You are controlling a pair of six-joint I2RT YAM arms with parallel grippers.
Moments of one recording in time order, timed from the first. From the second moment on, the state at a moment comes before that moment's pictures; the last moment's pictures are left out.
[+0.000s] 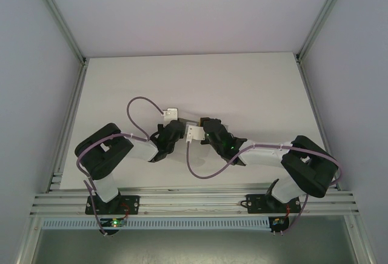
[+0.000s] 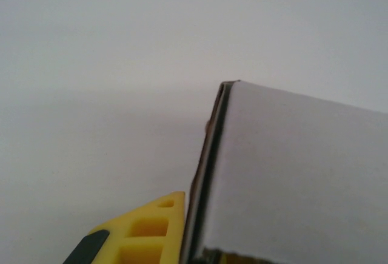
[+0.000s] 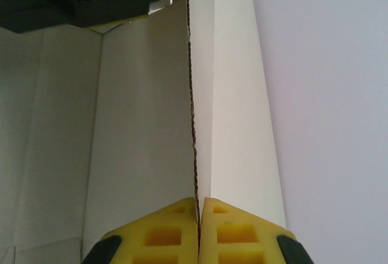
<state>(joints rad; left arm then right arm) -0.75 1.76 0.61 0.56 -0.56 -0.42 0.88 1.49 0.60 0.37 0.40 -0.95</state>
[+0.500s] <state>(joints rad) -0.66 1.69 0.56 0.62 -0.46 -0.32 0.84 1.35 0.61 0.20 0.28 -0.84</state>
